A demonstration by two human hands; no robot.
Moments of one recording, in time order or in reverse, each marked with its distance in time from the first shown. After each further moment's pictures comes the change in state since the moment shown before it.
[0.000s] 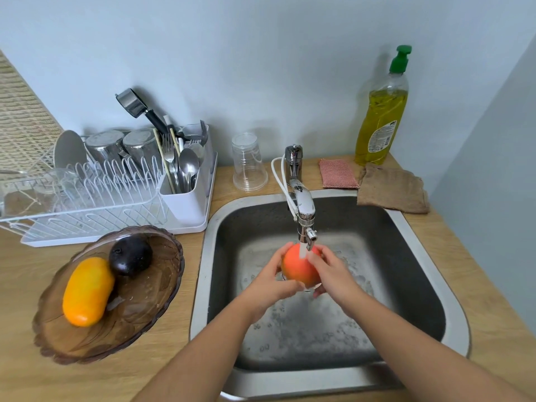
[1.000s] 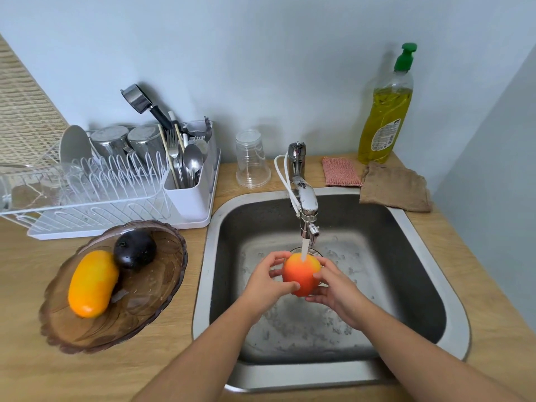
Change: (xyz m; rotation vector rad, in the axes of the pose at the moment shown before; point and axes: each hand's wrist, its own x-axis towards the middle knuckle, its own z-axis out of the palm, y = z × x) left_hand -0.002 -0.015 -0.002 0.111 0.230 0.043; right_hand -0.002 0.032 -0.005 0.266 -0.182 0.154
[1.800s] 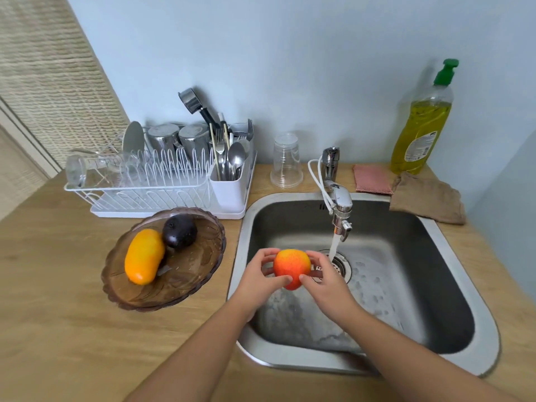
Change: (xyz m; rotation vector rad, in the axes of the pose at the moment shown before) left_hand -0.046 -0.001 -0.051 -0.044 0.189 0.050; right_hand -0.012 0.008 0.067 -0.464 0.074 -0.440
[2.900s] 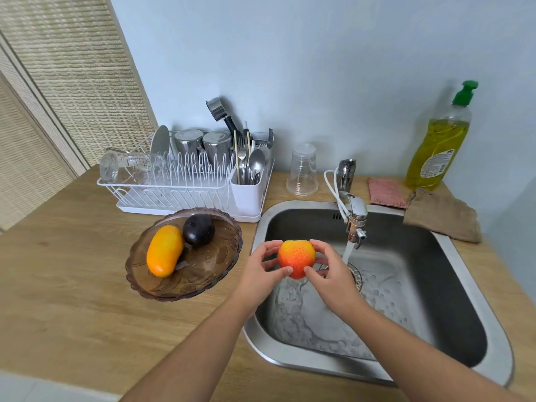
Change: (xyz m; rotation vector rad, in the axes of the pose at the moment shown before) left_hand -0.015 0.020 -0.020 -0.037 0.051 0.064; right_hand 0.006 -0.027 0.003 -0.121 0.013 -0.166
